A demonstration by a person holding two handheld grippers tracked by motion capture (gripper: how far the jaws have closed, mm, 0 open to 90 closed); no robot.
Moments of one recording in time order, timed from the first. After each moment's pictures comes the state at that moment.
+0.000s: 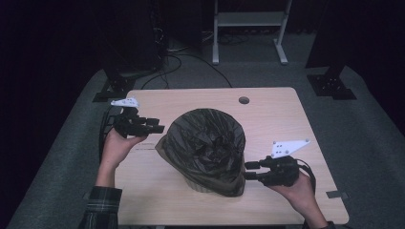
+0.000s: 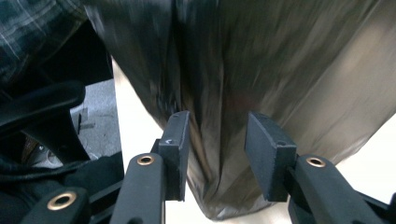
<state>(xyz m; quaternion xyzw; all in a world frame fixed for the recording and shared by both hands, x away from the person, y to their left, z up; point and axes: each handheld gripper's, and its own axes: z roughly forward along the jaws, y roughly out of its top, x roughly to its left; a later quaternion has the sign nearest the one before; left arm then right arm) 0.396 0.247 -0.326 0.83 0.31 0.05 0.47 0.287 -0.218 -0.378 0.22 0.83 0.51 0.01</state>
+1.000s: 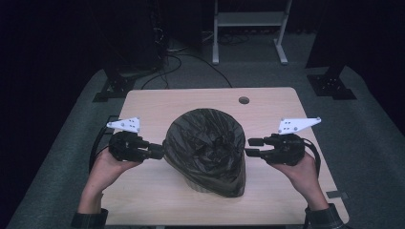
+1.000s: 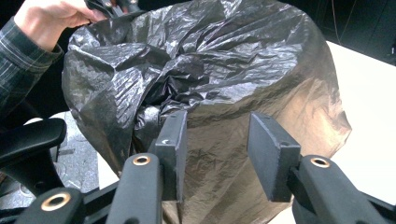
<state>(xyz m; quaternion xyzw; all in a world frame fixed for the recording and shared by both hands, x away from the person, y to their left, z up) 0.331 0.229 -0.318 0.88 0.19 -0.01 0.44 0.313 -0.225 -0.332 0.23 0.81 0.53 0.05</state>
